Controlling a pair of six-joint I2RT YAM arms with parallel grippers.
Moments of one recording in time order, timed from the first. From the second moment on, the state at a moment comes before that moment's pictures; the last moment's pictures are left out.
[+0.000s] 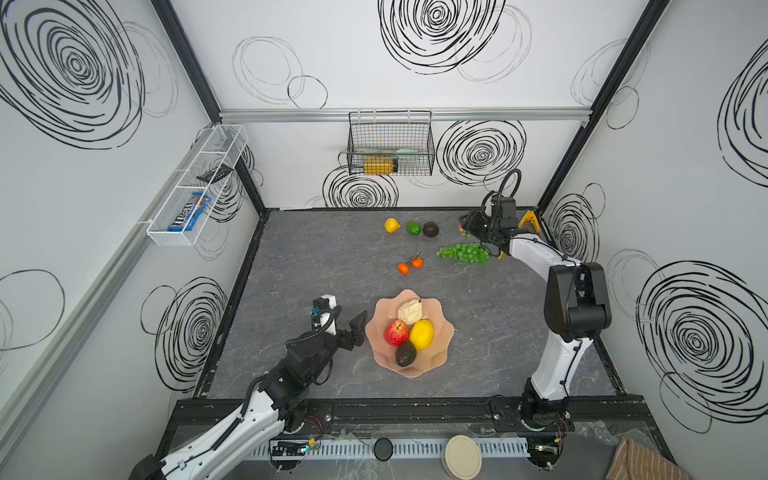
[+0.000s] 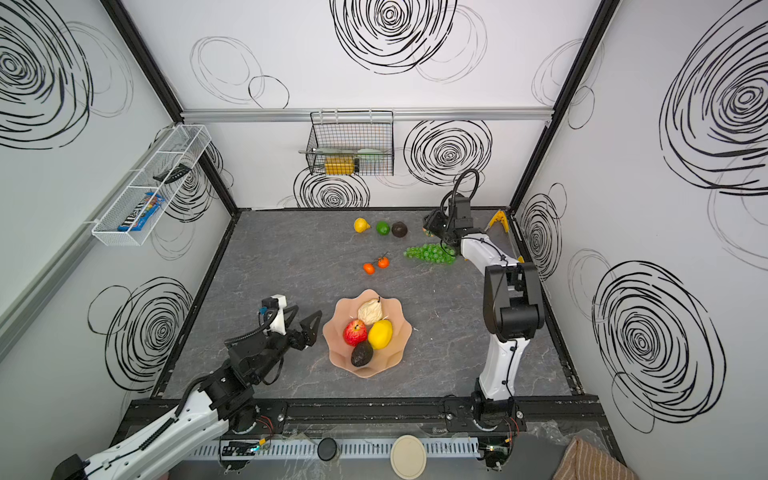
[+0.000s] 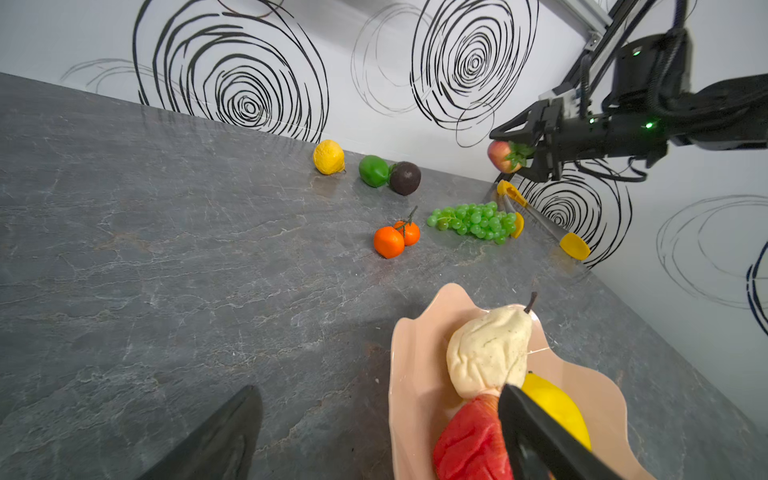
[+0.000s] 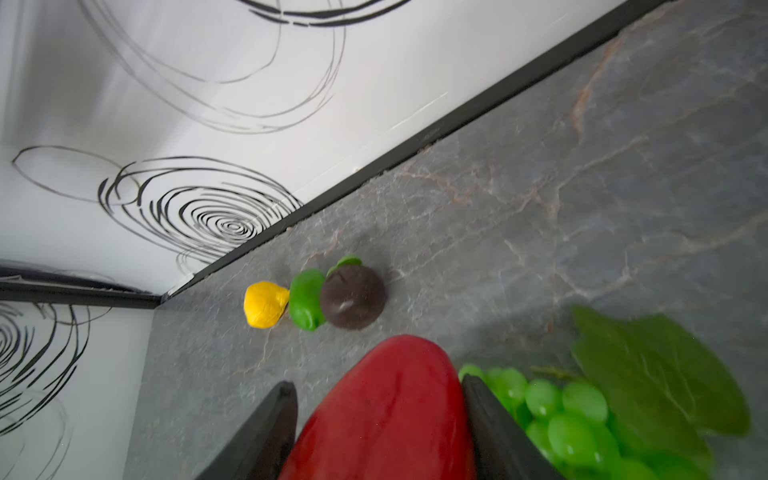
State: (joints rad) left arm -0.65 0.50 0.07 0.20 -0.19 -0.46; right arm 0.14 1.84 1.33 -0.06 -0.22 0.68
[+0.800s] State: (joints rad) left arm -0.96 1.24 0.41 0.77 -0.06 -0.70; right arm 0.61 1.23 0.80 0.03 -0.11 0.82
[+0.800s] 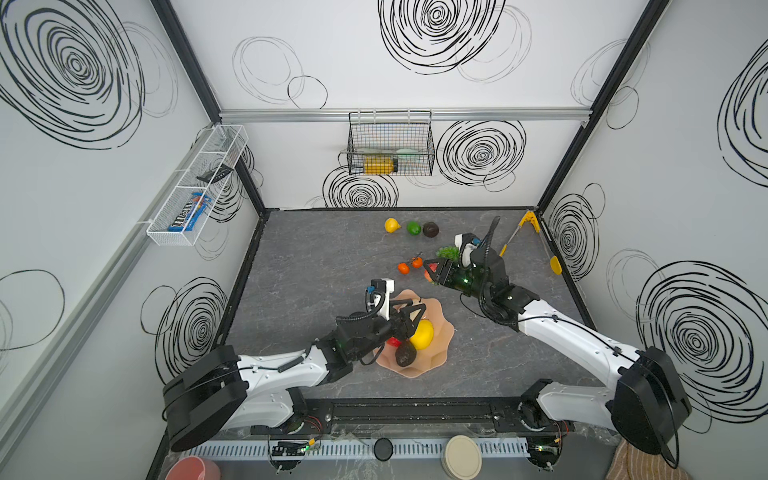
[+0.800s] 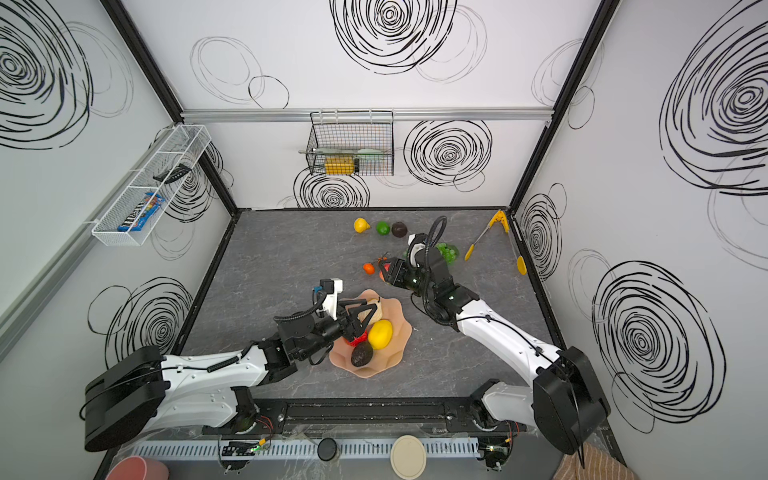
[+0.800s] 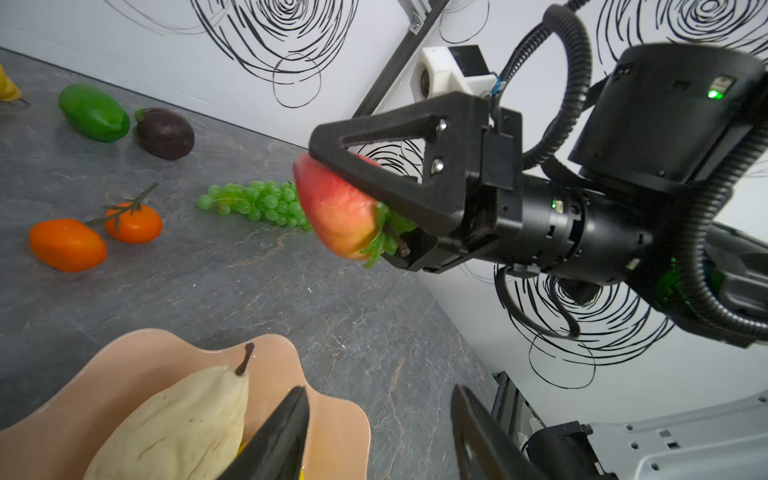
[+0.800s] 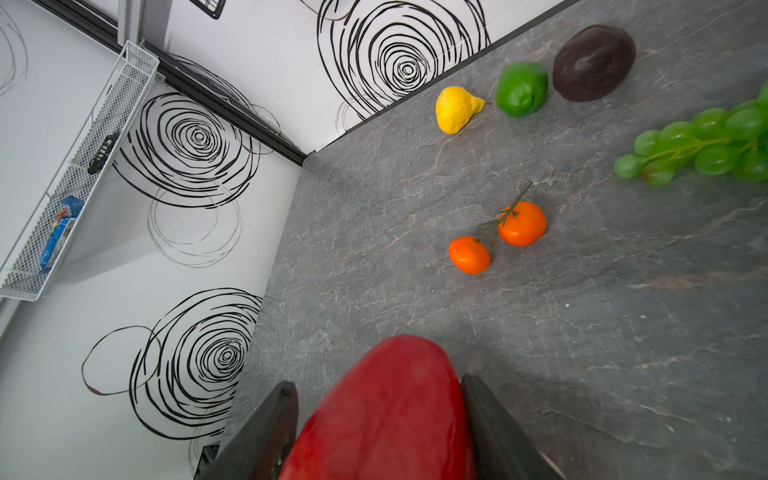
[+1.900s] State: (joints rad) left arm -0.89 1.25 0.37 0.83 0.08 -0.70; right arm 0.83 1.29 0.77 0.07 0.03 0.83
